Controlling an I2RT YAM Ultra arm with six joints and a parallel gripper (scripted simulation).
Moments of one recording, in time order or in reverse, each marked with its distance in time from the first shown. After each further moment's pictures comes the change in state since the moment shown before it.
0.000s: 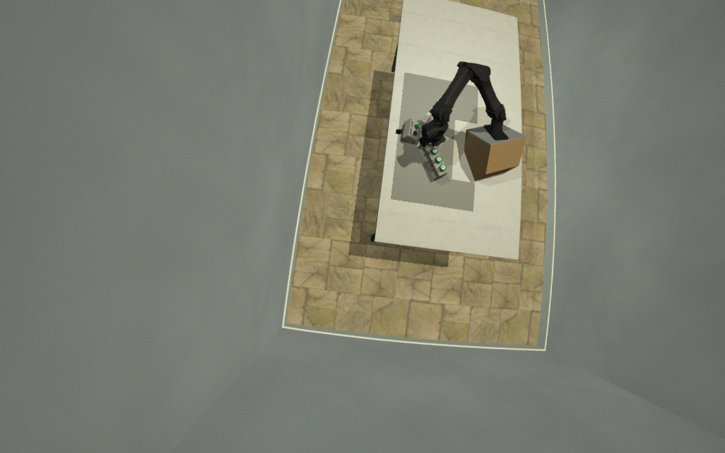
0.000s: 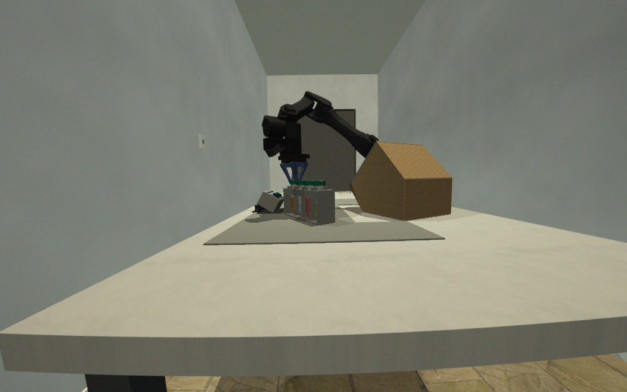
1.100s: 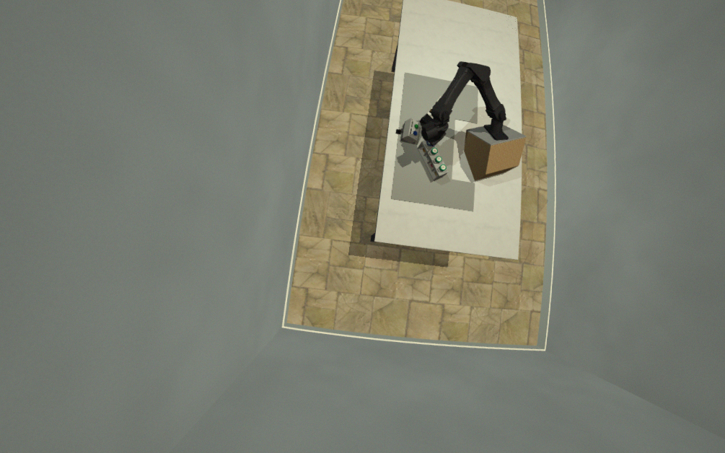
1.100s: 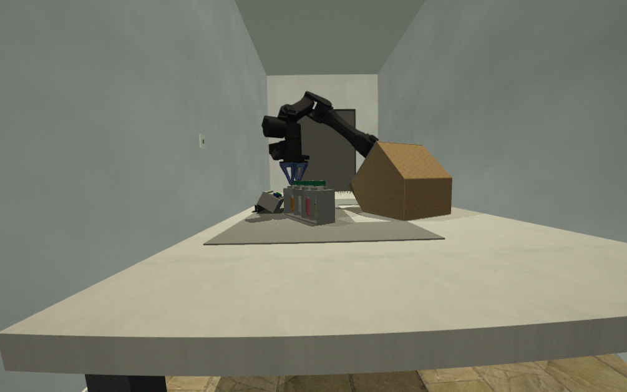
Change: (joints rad) arm -0.002 0.000 -0.002 0.004 -0.001 1.442
